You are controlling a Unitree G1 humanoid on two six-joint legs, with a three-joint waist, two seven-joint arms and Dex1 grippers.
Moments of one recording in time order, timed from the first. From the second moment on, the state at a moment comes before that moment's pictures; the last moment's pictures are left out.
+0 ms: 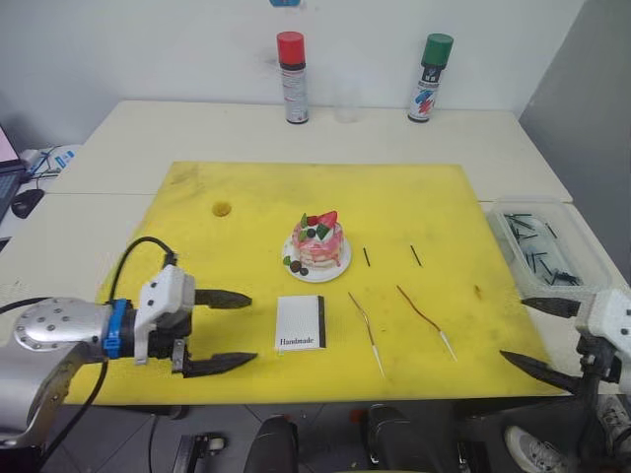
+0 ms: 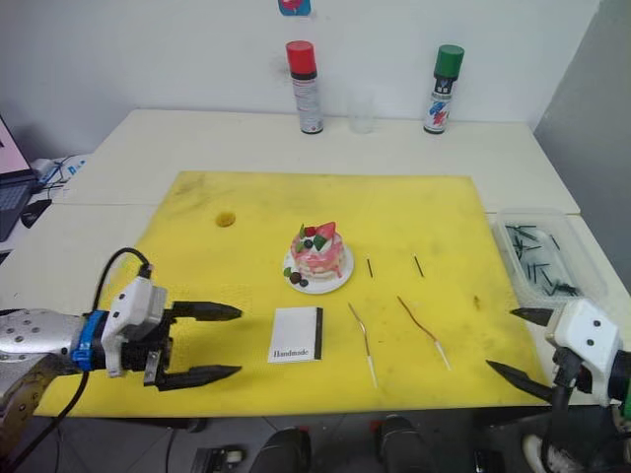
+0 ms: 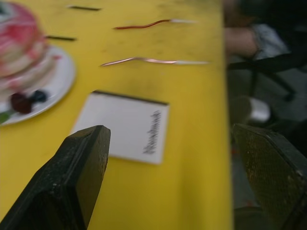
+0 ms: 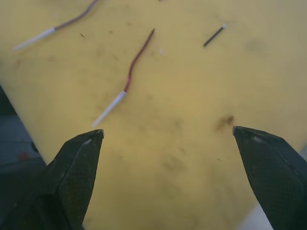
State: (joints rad) left arm 0.06 0.97 0.20 -0.48 -0.64 0.45 -1.33; right arm 0.48 -0.88 -0.60 -0.79 0.44 0.62 0.94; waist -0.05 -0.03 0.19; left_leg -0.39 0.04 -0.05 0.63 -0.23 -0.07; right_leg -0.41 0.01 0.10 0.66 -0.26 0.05
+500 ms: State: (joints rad) left arm -0.09 0.88 0.04 -0.48 -0.65 0.43 -1.32; right arm 0.28 -0.70 -0.26 -0.95 0.49 1.09 0.49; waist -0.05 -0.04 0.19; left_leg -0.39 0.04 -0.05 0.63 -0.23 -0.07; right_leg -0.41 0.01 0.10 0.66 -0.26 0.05
